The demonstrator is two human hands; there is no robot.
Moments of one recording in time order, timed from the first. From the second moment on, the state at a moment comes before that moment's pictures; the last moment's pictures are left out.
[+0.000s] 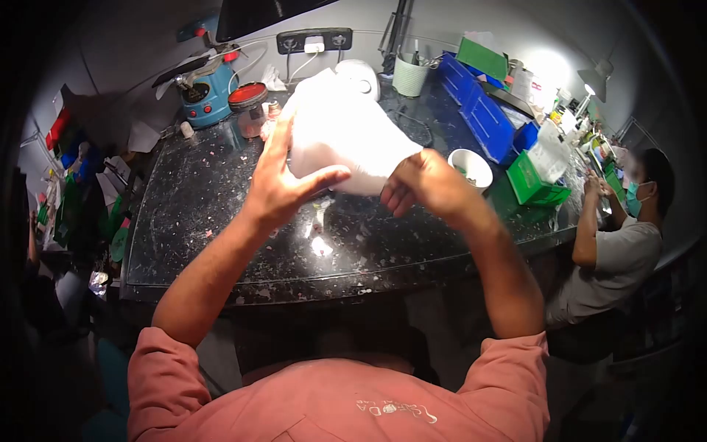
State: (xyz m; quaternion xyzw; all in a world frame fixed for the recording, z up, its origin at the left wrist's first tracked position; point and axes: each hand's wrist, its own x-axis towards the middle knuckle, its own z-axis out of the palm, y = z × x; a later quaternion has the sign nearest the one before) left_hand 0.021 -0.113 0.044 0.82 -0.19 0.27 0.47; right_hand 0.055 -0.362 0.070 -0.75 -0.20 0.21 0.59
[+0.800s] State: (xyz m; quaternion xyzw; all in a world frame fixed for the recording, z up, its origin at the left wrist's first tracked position) left_hand 0.049 -0.069 -0.014 0.76 -0.10 0.28 0.58; right_hand -0.001 -0.348 0.090 -0.77 -0.20 0.18 0.58
